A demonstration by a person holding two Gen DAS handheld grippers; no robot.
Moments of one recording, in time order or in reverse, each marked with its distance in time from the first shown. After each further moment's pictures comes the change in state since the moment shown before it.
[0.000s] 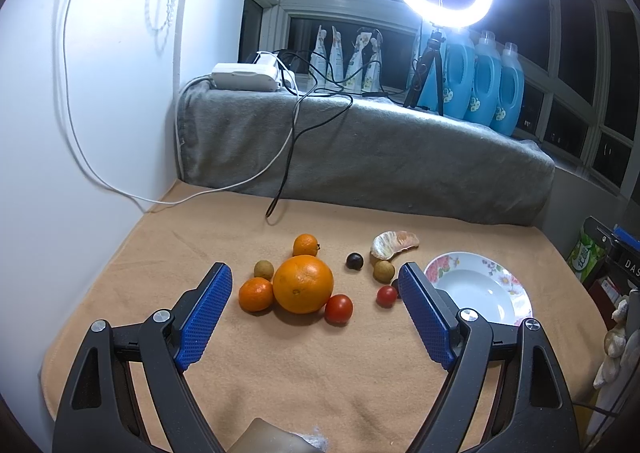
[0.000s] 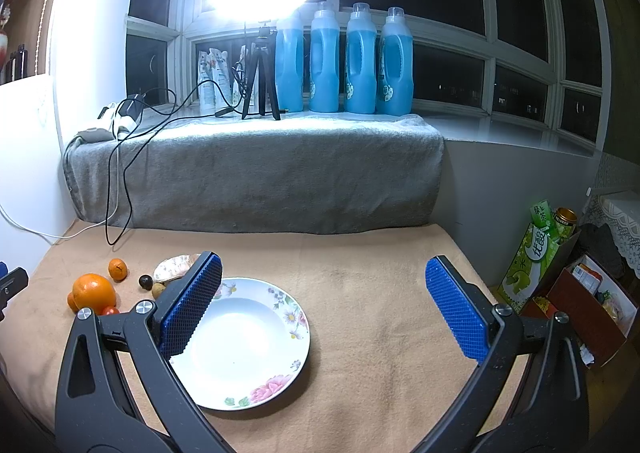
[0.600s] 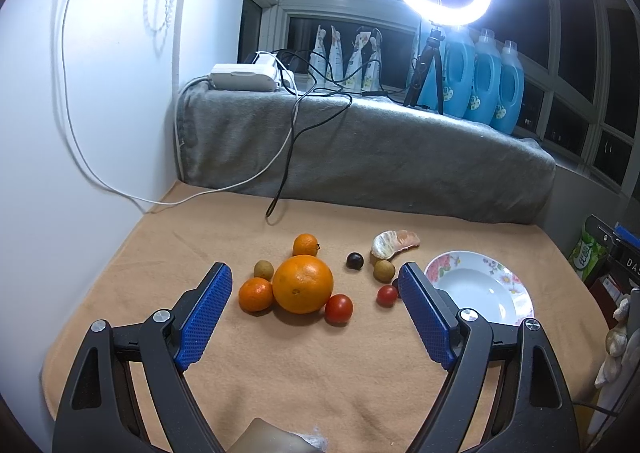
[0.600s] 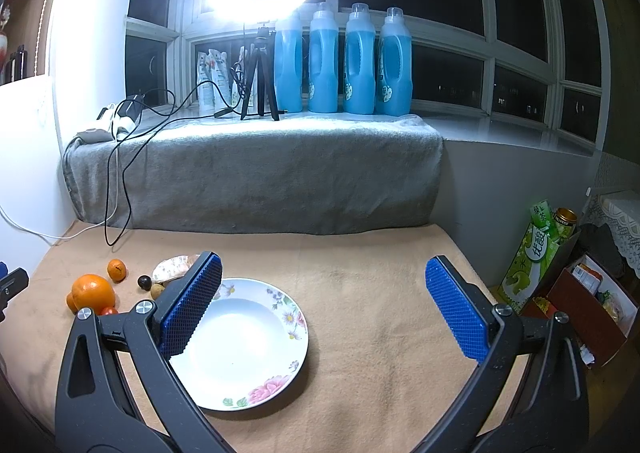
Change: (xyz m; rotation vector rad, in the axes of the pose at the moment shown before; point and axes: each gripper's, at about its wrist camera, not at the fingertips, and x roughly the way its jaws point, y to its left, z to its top) left arm 0.001 0.000 0.000 0.005 0.000 0.002; right arm -0.001 0.000 0.000 0.002 -0.001 0.000
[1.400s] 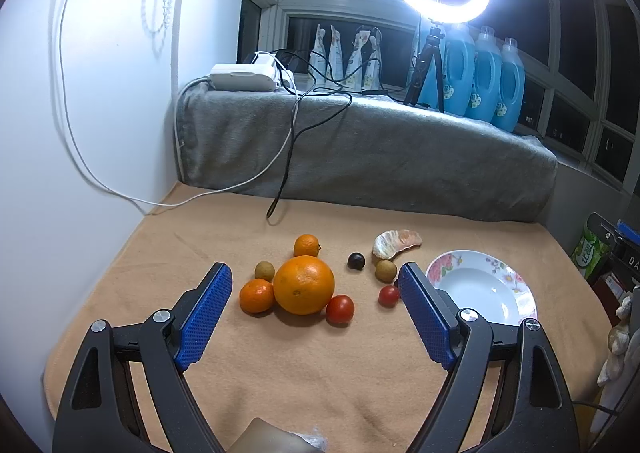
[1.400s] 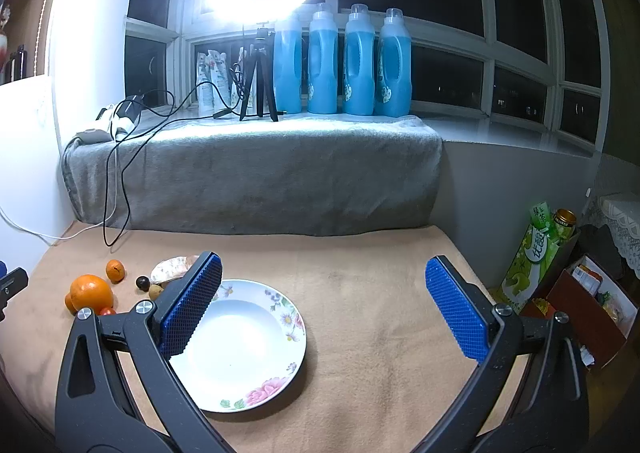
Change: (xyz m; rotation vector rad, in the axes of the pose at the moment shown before) left arm 0.002 0.001 0.001 0.010 0.001 0.006; right arm 0.000 -0.001 0.000 0.000 -0.001 -0.001
